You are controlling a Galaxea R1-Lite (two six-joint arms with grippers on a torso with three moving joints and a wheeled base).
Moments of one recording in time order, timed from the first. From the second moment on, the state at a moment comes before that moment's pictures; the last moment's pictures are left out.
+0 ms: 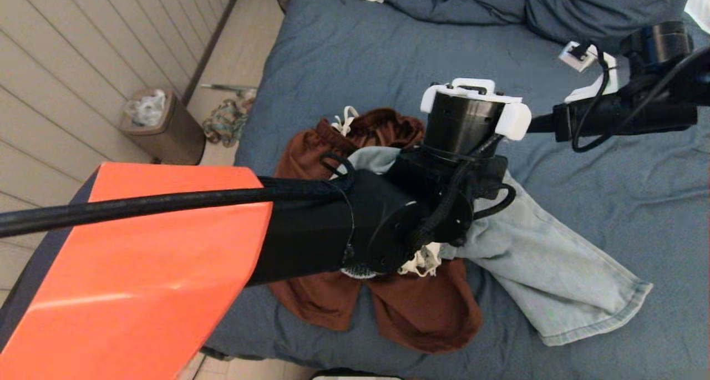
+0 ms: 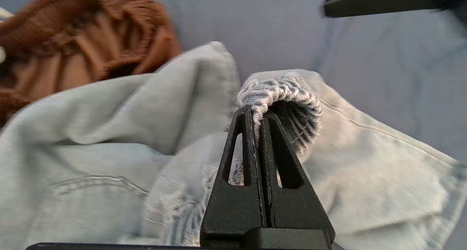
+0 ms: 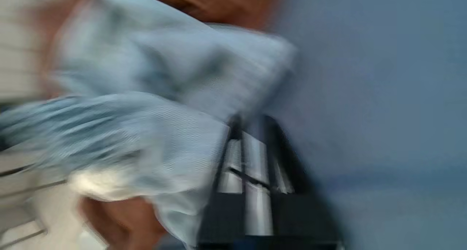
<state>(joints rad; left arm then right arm) -1.07 2.25 -1.94 -0.22 0.50 -0.06 -0.11 1.95 -1.95 0.54 0.83 -0.37</state>
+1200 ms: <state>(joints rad) -1.05 2.24 -1.94 -0.23 0.50 -0.07 -0.05 1.99 -1.87 0.53 1.20 -0.43</state>
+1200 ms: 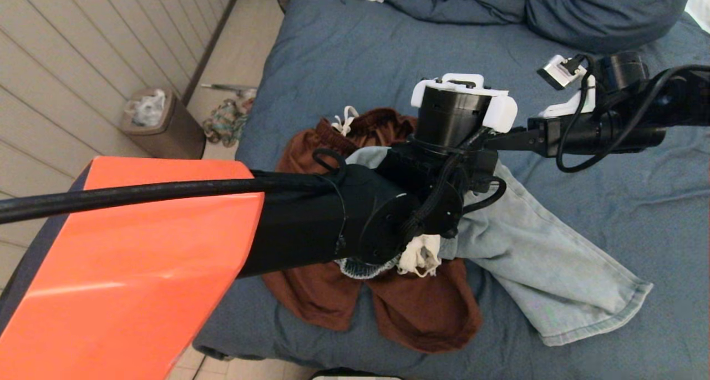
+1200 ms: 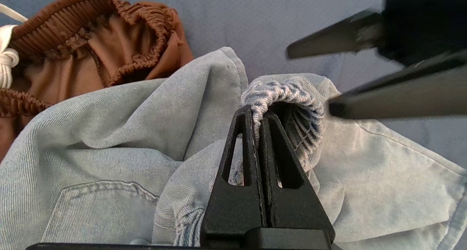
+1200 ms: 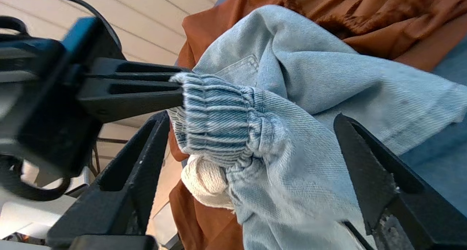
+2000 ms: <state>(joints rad) -1.05 2.24 -1.94 -0.23 0.49 -0.07 -0.04 2.07 -1.88 0.53 1.21 -0.44</state>
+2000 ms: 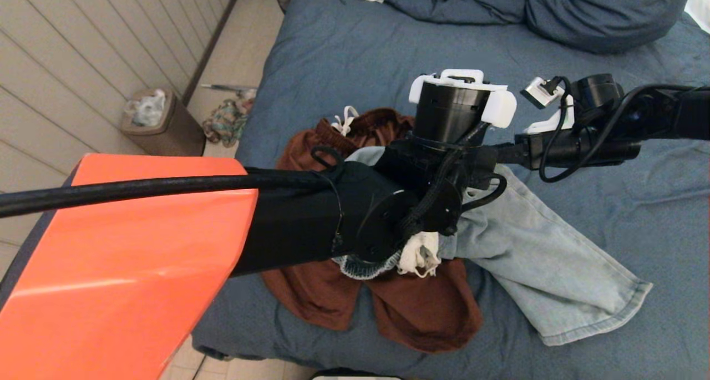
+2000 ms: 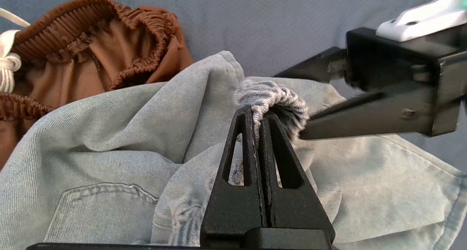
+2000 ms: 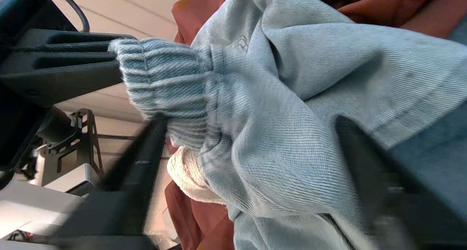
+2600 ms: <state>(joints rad) -1.05 2.23 -1.94 -0.23 0.49 -0.07 -0.03 2.08 -1.88 0.54 1.20 -0.43</state>
